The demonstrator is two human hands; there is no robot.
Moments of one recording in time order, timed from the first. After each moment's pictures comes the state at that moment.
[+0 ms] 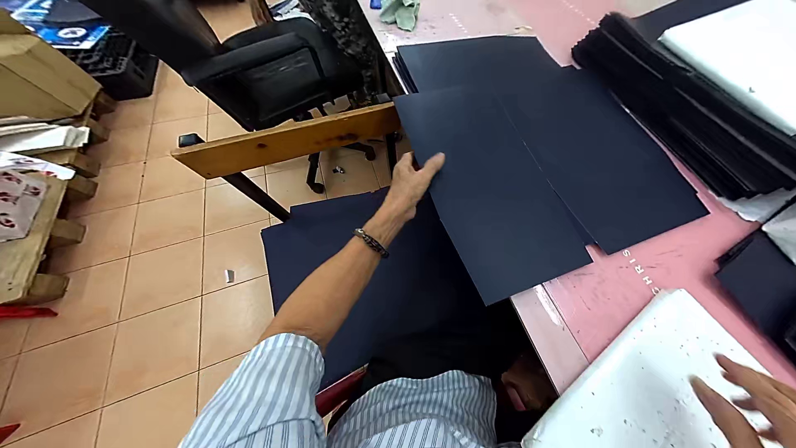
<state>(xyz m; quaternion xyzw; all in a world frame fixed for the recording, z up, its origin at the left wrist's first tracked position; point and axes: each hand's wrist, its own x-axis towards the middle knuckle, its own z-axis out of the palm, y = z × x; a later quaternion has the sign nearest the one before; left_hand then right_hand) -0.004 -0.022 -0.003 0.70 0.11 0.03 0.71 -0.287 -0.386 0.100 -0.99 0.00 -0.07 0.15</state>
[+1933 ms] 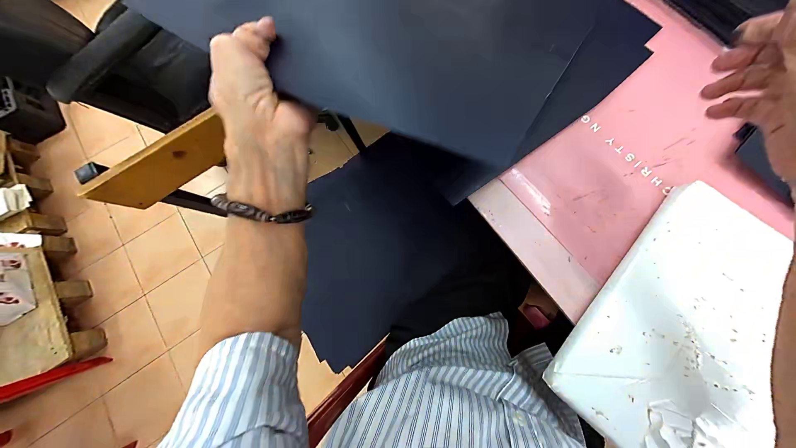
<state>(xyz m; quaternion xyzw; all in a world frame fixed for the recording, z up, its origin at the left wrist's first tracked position) -0.001 0.011 0.097 0.47 0.16 0.20 0.85 -0.097 -0.405 0.115 -0.86 0.10 -0.13 0.48</state>
